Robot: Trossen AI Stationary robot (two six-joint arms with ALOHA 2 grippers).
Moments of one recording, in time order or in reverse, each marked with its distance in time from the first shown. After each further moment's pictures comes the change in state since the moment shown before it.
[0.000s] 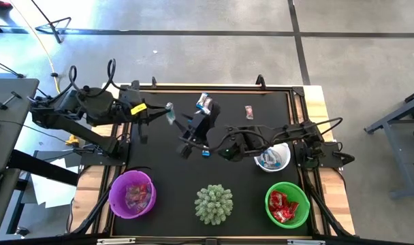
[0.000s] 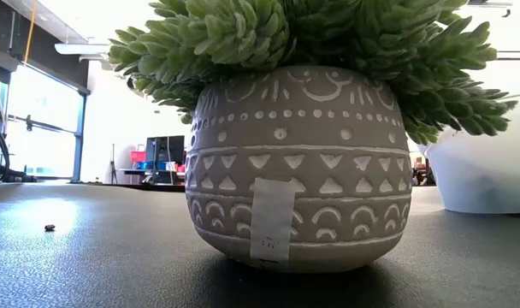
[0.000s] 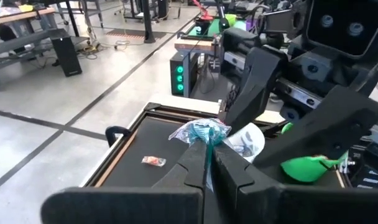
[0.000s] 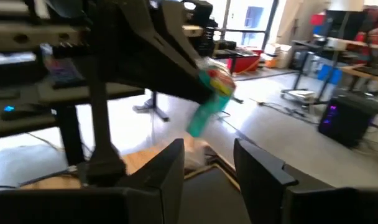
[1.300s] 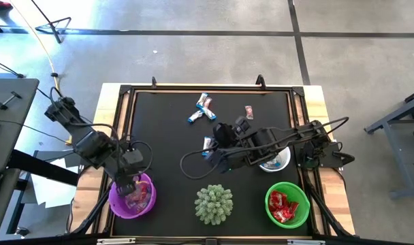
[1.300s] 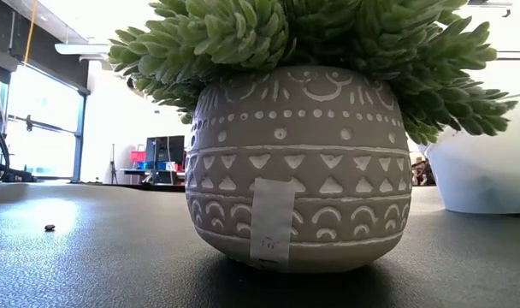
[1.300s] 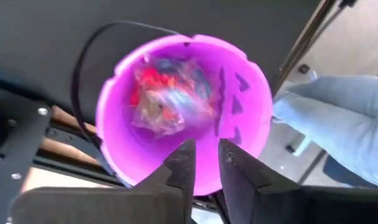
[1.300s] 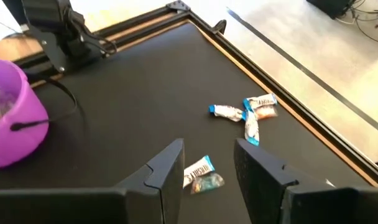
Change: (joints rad) left arm -0.459 0.117 -0.224 -0.677 0.607 -1.091; right arm 0.068 -0.058 0.000 -0.935 -0.099 0.722
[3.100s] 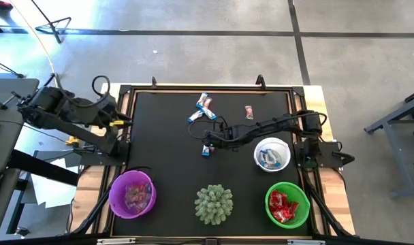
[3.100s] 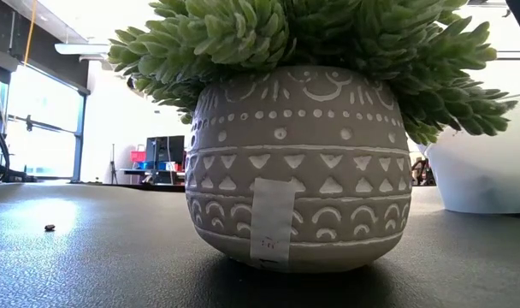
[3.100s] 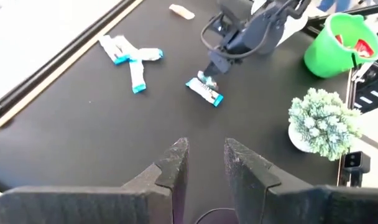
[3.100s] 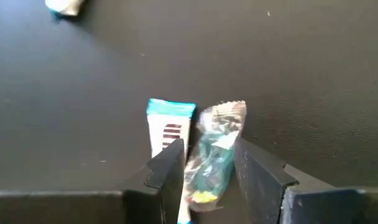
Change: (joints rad) left arm 0.440 -0.418 0.061 0.004 -0.493 0.555; right arm -0.344 0.016 -0.986 0.896 -0.467 0.924
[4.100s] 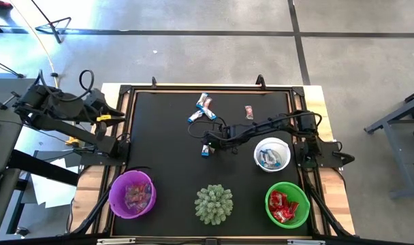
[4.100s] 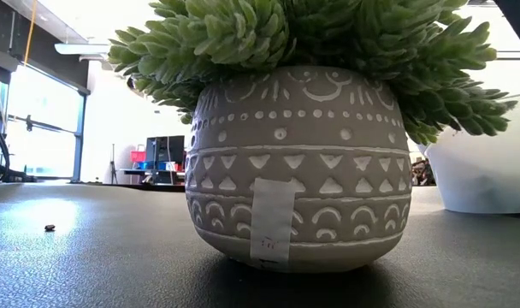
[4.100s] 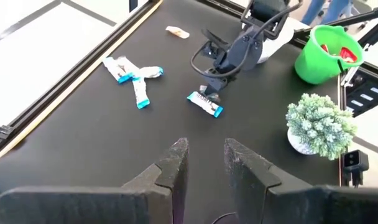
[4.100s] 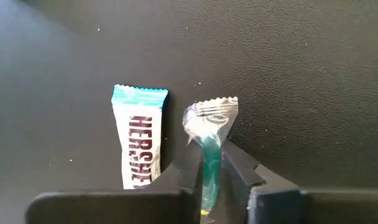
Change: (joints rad) left arm 0.013 -0.102 0.000 0.001 -0.010 0.104; right arm -0.024 0.088 0.004 0.006 -0.139 0.039
